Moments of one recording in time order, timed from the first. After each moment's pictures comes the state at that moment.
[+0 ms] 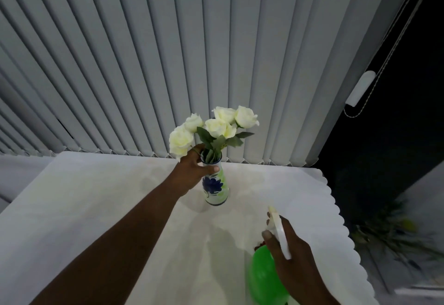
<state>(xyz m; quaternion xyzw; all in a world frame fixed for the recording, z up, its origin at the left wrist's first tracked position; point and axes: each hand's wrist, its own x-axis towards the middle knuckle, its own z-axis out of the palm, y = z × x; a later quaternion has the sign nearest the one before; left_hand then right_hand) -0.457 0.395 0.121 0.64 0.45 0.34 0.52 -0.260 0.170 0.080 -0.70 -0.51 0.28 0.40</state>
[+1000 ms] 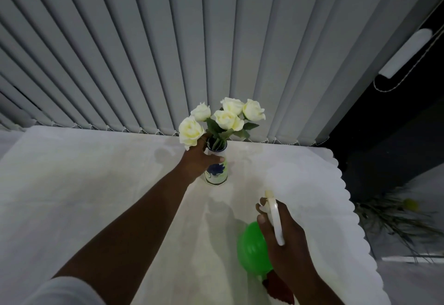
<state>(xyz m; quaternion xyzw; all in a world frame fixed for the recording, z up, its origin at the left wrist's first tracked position) -0.433 0.466 0.017 0.61 0.51 0.27 0.54 -0.273 0.228 0.042 -0.71 -0.47 0.32 0.42</state>
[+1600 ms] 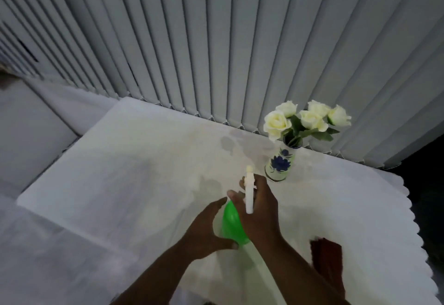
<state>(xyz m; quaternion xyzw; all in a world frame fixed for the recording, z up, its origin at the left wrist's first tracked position) -0.599 0.262 -0.031 0.65 0.54 0.24 0.48 -0.442 0.278 0.042 -0.64 -0.57 0.32 0.40</state>
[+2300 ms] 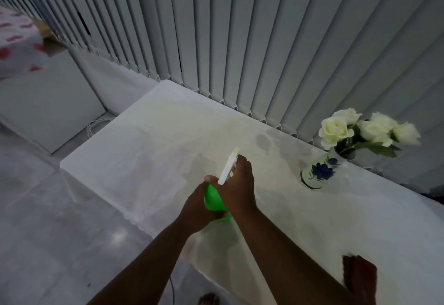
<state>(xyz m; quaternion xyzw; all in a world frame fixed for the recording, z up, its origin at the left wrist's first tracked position) -0.710 0.276 -0.075 0.56 0.65 0.32 0.40 -0.591 0.320 0.009 -0.61 -0.63 0.32 0.35</state>
